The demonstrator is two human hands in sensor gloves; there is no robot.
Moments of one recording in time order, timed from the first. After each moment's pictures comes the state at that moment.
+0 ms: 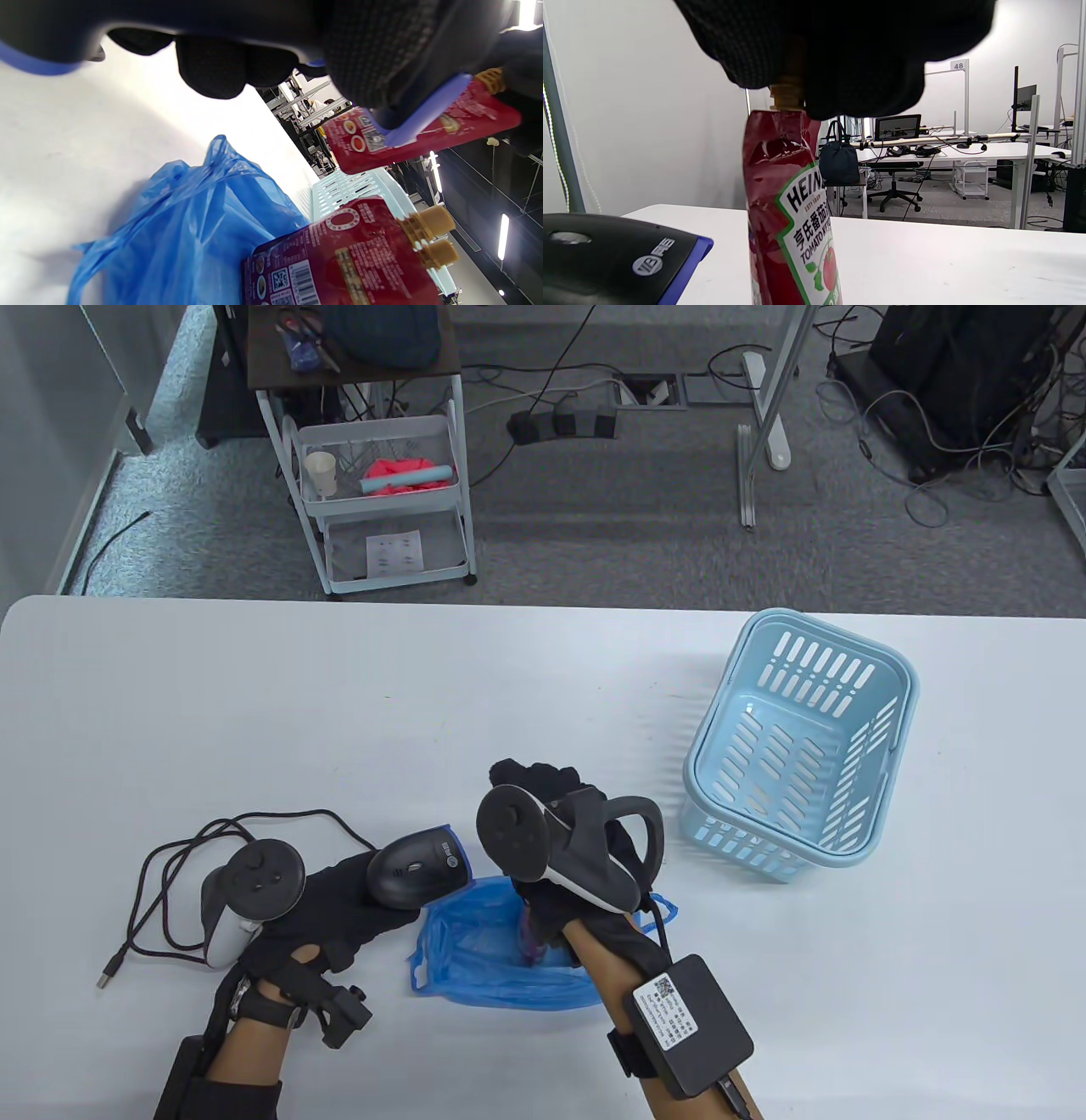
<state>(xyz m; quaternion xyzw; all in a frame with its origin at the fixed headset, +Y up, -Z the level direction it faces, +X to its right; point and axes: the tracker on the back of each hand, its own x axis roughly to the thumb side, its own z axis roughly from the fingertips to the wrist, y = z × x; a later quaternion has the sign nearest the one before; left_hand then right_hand) -0.256 -0.736 -0.214 -0.12 -0.13 0.46 0.87 -0.007 -0.573 -0.229 0.16 -0.06 0.98 0.10</state>
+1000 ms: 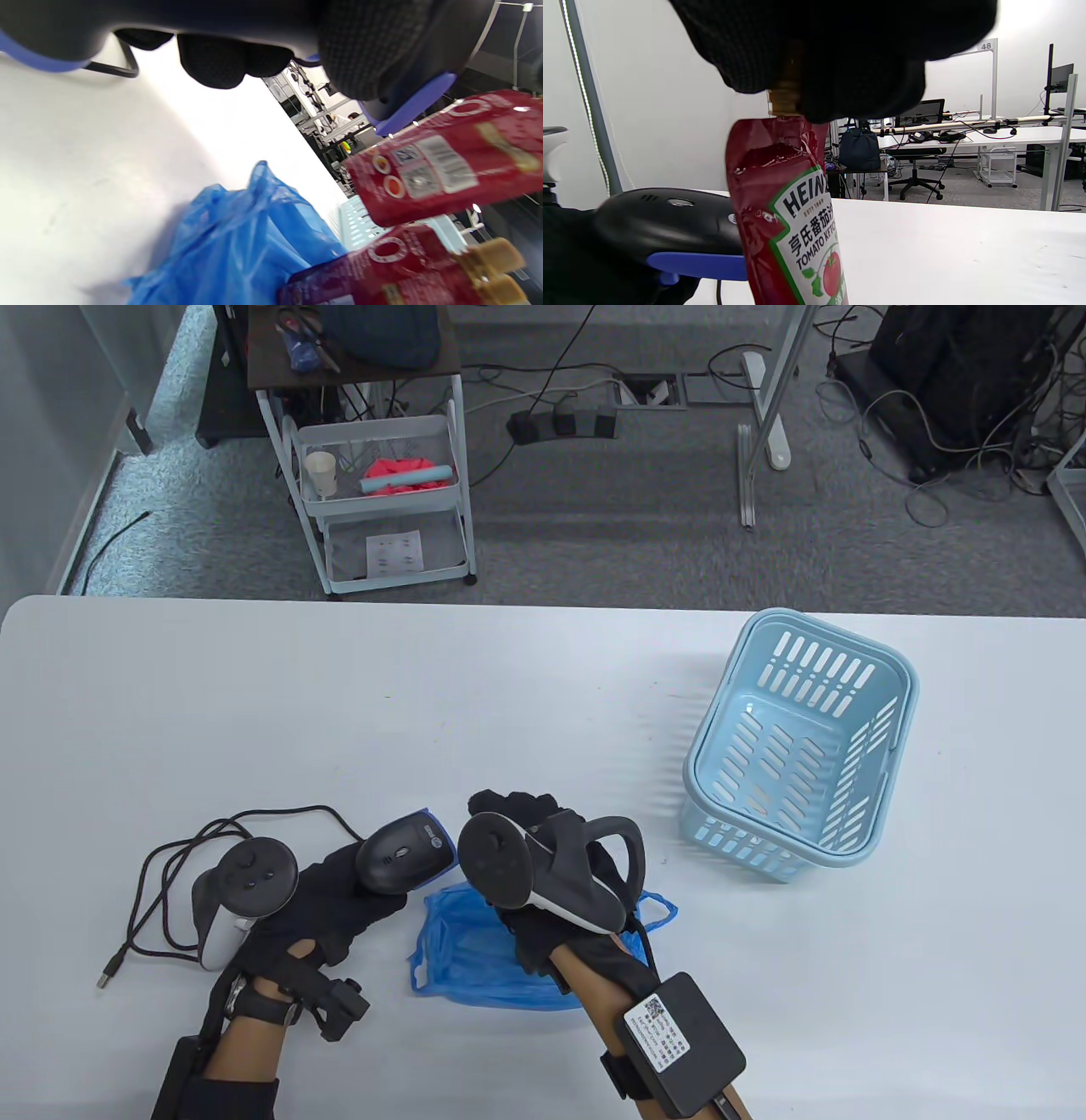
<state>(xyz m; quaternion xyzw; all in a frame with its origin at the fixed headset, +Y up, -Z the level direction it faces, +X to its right) -0.270 -0.746 -0.217 -0.11 -0.06 0.45 0.88 -0.020 -0.580 -0.208 0.19 -0.04 0.97 0.11</state>
